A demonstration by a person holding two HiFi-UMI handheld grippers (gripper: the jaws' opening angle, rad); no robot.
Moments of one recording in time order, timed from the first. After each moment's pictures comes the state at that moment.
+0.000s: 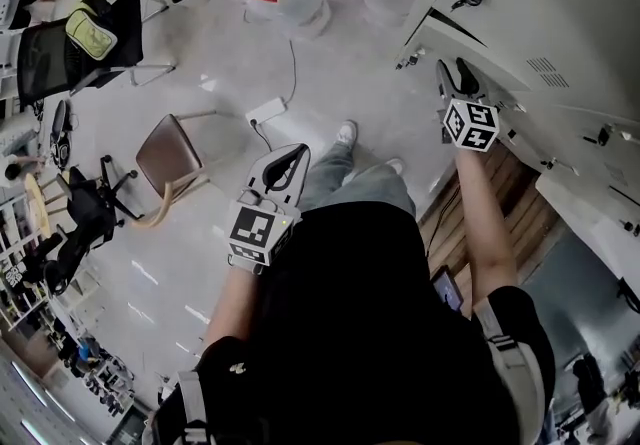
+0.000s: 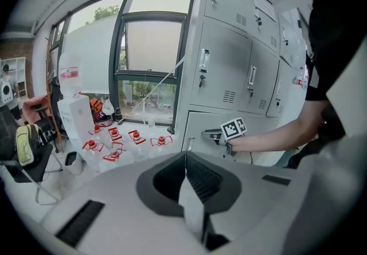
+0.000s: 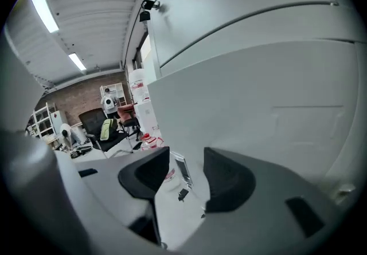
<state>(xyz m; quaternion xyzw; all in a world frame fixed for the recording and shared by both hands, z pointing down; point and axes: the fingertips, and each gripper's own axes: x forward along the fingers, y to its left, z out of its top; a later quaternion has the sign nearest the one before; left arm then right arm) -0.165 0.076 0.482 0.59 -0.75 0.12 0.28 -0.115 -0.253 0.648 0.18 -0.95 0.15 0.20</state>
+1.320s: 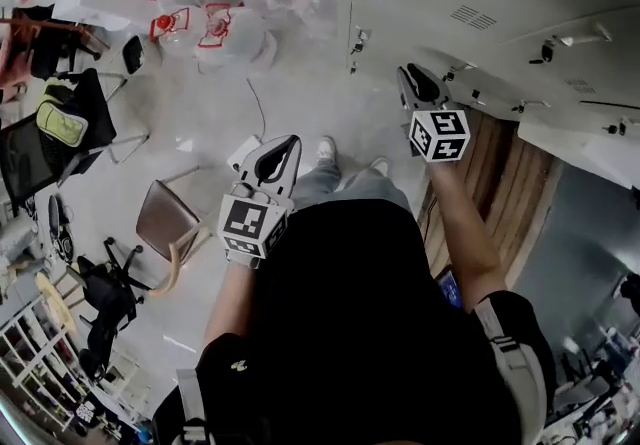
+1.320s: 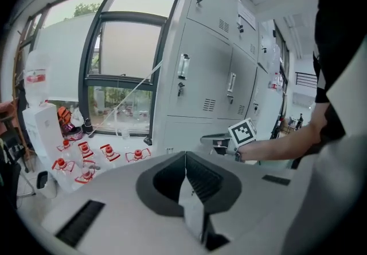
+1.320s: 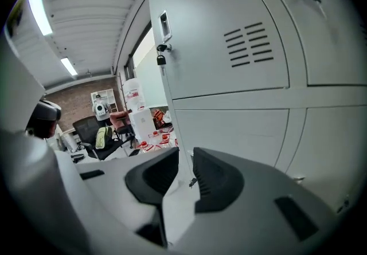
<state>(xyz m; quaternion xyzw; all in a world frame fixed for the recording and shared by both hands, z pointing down) -0.161 0.020 0.465 0.70 -0.67 0.11 0.23 -0.061 -0.208 0.569 0.24 -0.94 0.15 0.18</state>
